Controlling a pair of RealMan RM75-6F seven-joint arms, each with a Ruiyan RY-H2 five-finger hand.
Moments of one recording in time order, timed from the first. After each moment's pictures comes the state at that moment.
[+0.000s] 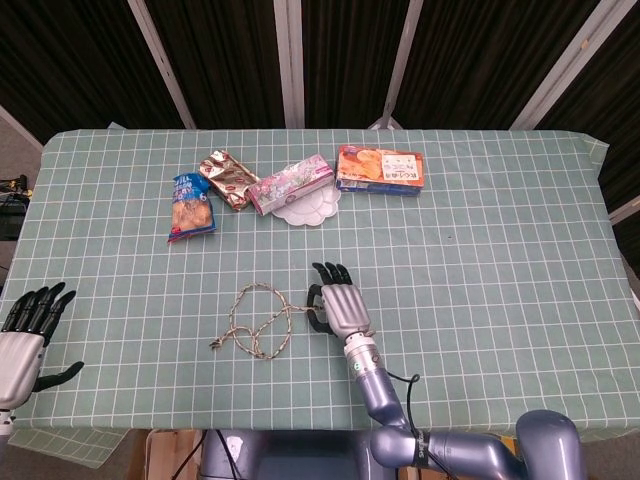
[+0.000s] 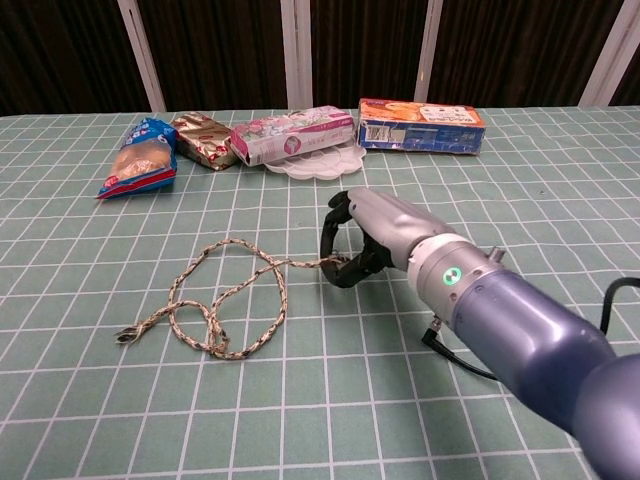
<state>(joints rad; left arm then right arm) -0.07 -1.12 0.01 -1.63 1.63 1.52 0.05 0.71 -1.98 0.34 -1.45 -0.92 1.12 -0.51</state>
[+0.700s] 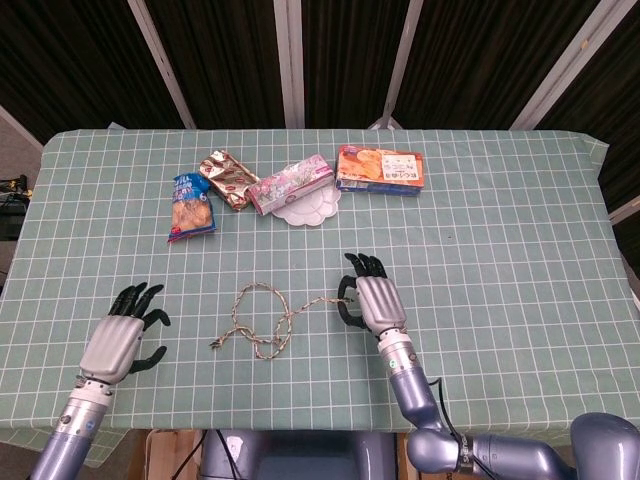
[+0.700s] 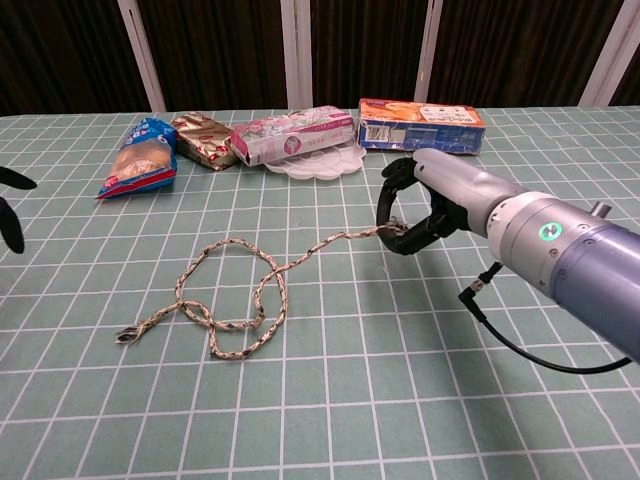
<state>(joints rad) -0.21 -1.33 -0.06 -1.84 1.42 1.28 0.41 0.64 -1.78 0.32 -1.67 -0.89 1.17 -0.51</state>
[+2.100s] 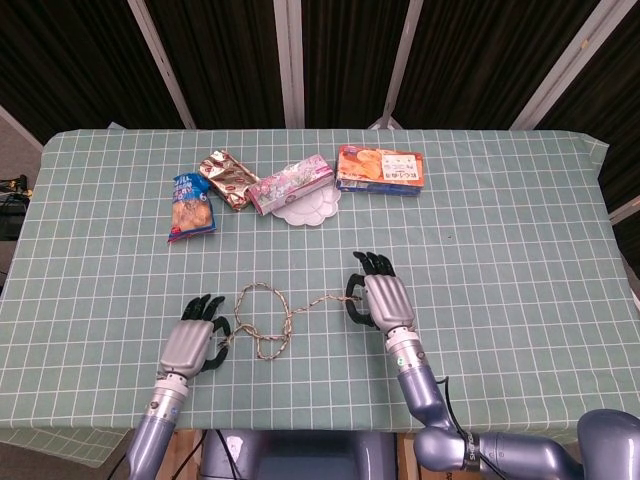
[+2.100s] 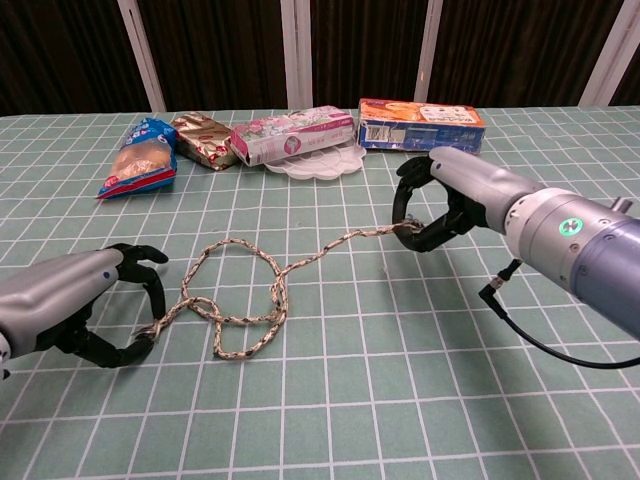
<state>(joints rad) -0.33 -1.74 -0.09 -1.66 1.17 1.25 0.62 0.66 -1.74 0.30 -1.68 -0.87 1.19 -0.48</state>
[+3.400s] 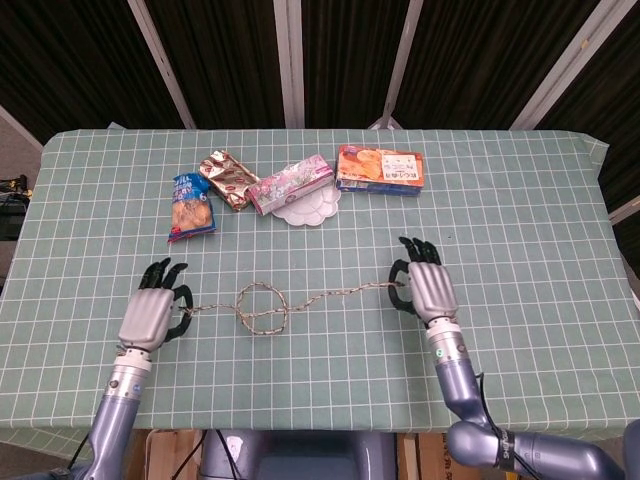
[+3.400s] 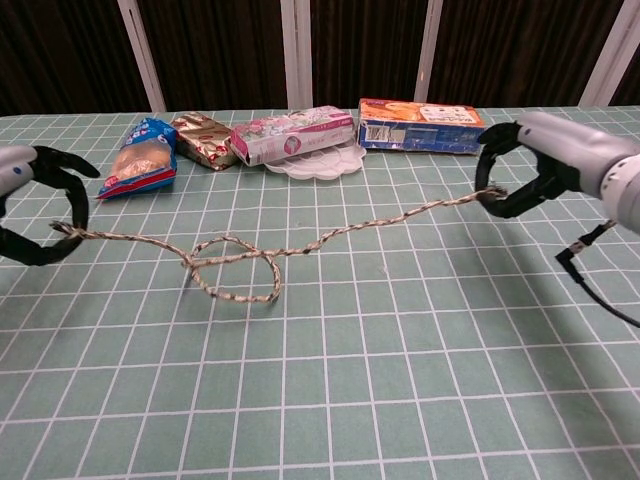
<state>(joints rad) -0.35 -1.50 -0.17 -1.77 1.19 1.31 0.55 0.59 -1.55 0.29 -1.71 -0.87 1.23 -0.44</state>
